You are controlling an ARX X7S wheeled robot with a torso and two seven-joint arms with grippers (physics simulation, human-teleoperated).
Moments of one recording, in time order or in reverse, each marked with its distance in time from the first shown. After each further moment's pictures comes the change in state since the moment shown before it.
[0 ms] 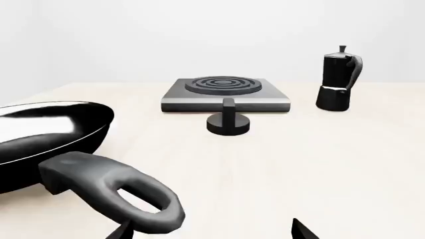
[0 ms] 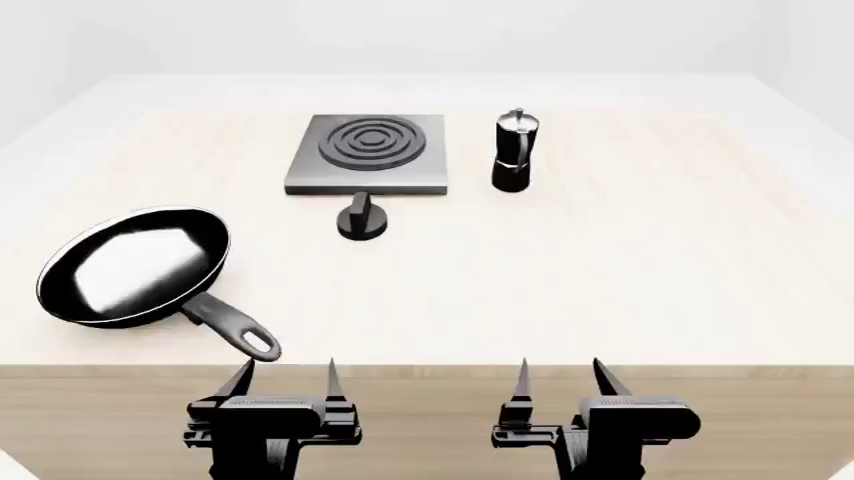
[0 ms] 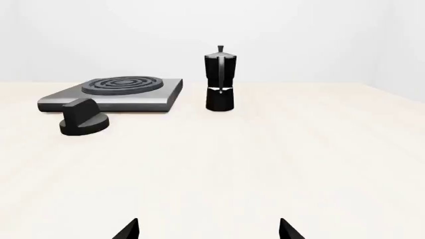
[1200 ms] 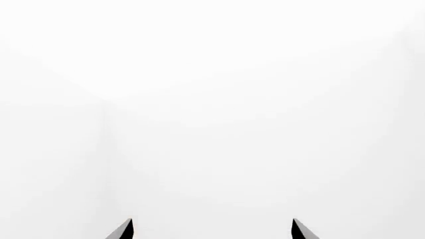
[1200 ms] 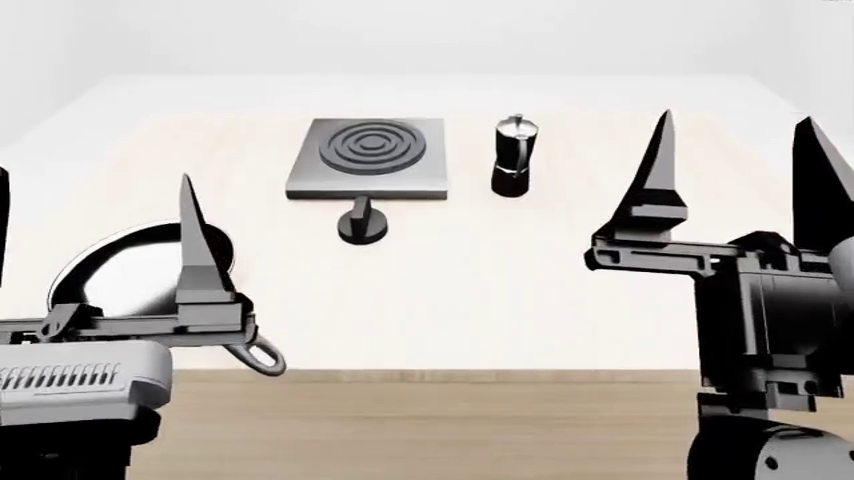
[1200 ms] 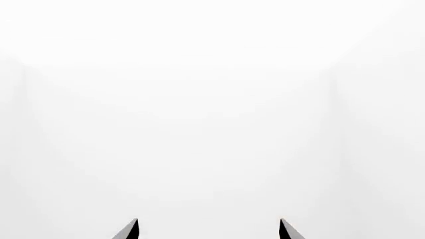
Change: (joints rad) left arm -0.143 -0.053 -0.083 0.990 0.169 -0.488 0.085; right arm 0.365 0.130 0.053 -0.917 0.153 0.668 0.150
